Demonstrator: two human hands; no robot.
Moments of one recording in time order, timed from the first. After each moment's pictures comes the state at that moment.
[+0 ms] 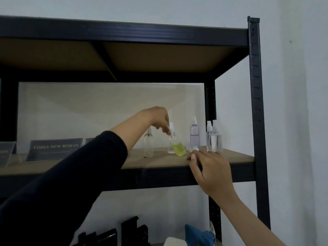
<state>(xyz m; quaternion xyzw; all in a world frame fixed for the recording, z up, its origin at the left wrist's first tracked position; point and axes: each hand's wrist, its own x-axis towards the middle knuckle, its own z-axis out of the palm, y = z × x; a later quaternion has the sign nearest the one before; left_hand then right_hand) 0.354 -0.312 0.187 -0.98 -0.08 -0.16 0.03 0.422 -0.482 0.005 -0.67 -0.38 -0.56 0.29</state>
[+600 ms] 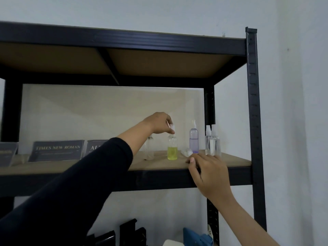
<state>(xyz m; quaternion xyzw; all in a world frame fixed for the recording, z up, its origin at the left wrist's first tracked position) 0.370 -0.300 0.170 -0.95 -0.04 -0.28 -0.09 0.423 -0.482 0.004 -0.68 -0.38 -0.56 0.29</state>
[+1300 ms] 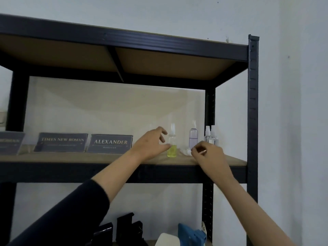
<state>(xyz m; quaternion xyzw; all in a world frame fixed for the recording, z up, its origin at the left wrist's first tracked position) 0.314 -0.306 0.090 -0.92 -0.01 -0.37 -0.16 0.411 -0.495 0.046 -0.77 -0.36 -0.32 0.43</state>
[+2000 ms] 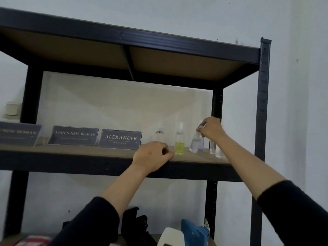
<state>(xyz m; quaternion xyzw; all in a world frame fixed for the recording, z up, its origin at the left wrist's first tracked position) 0.297 -0.294 0.046 -0.92 -0.08 -0.38 -0.09 0.466 -0.457 0.138 -0.83 -0.30 -0.26 0.39</state>
